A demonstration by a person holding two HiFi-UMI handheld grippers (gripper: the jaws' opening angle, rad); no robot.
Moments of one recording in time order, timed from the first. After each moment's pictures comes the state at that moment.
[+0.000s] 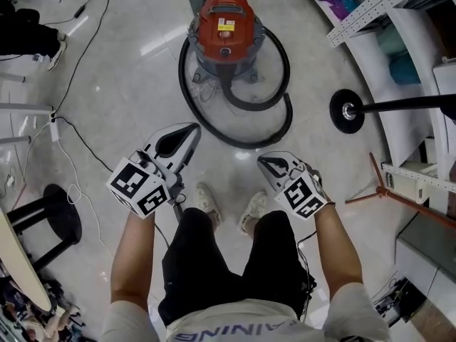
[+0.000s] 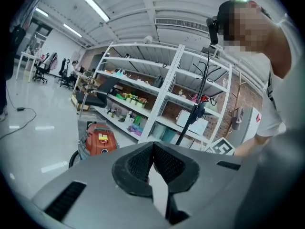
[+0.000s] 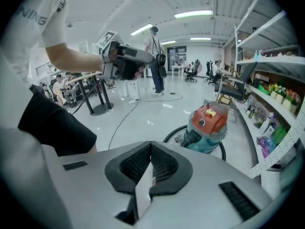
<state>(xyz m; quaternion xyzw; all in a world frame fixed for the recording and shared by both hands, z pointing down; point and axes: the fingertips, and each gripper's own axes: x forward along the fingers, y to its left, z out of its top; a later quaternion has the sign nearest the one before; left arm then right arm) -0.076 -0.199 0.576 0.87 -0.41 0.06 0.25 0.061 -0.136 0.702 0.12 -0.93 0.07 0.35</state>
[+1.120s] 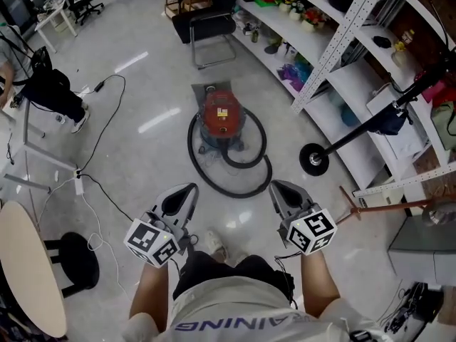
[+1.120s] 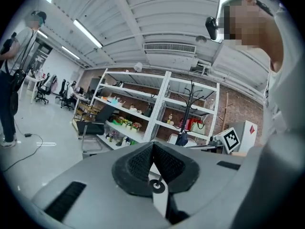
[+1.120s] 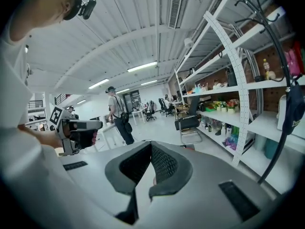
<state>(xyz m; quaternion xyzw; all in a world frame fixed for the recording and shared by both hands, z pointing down) -0.126 -0.050 0.223 0.88 -0.44 -0.01 0.19 0.060 -0.076 0.260 0.40 -0.90 0.17 0.08</state>
